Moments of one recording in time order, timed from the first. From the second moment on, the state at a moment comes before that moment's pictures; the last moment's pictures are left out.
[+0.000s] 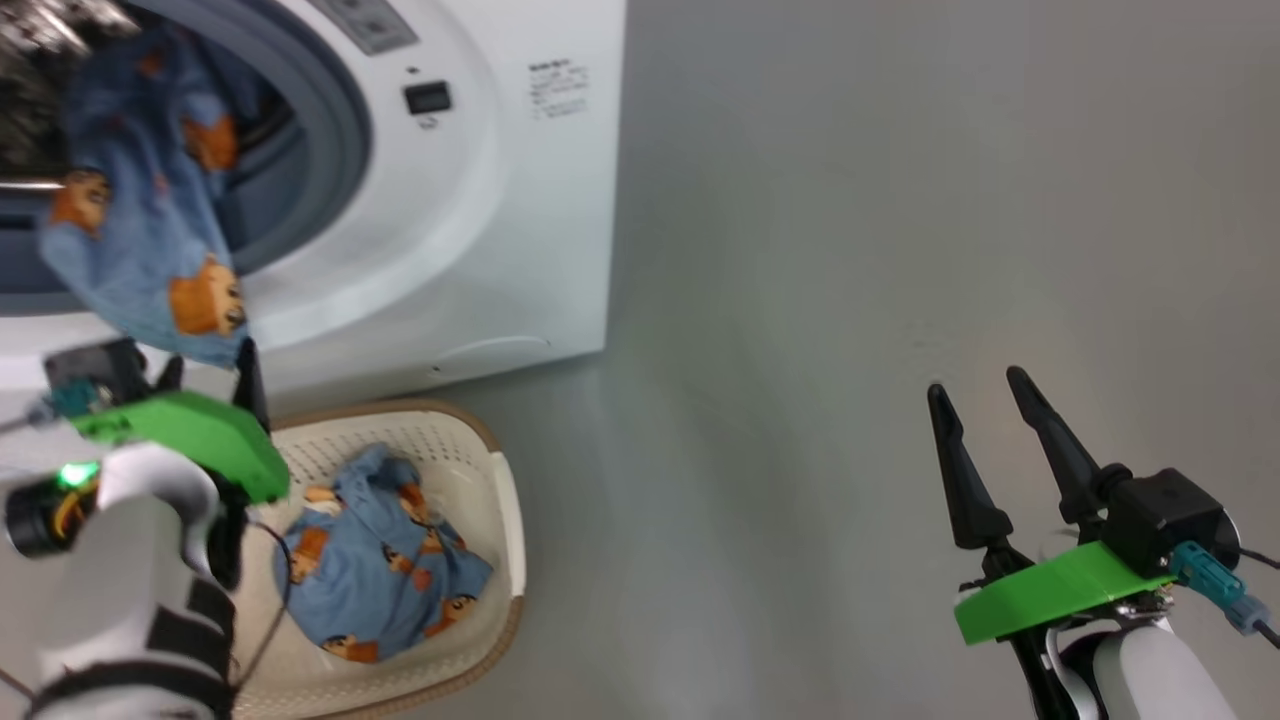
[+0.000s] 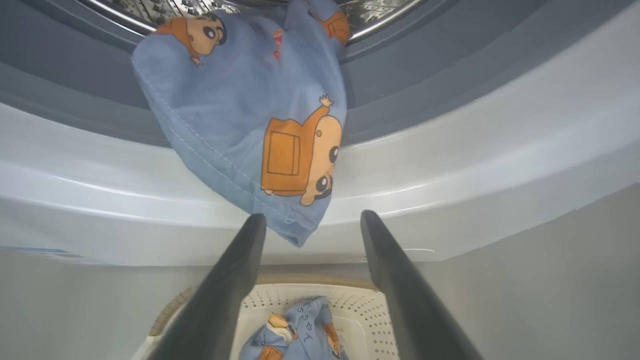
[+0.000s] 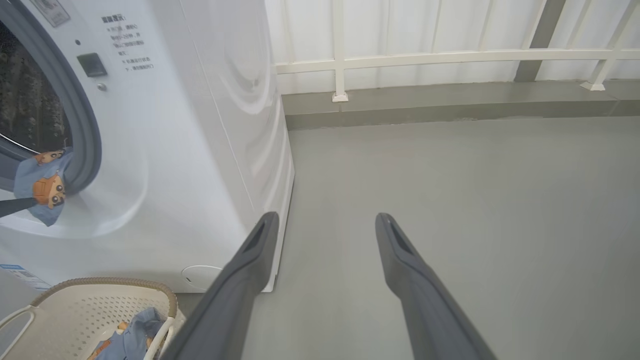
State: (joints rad) left arm -0.76 0.16 0.06 1.03 -0.25 -0.03 -0.06; right arm -0.12 -0.07 0.07 0.07 0.19 0.13 -0.16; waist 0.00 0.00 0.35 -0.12
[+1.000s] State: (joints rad) left arm -0.97 0.24 0.09 1.27 -0.30 0.06 -0.04; right arm -0.18 -0.08 0.10 0.15 0.23 0.13 -0.20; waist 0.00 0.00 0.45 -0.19
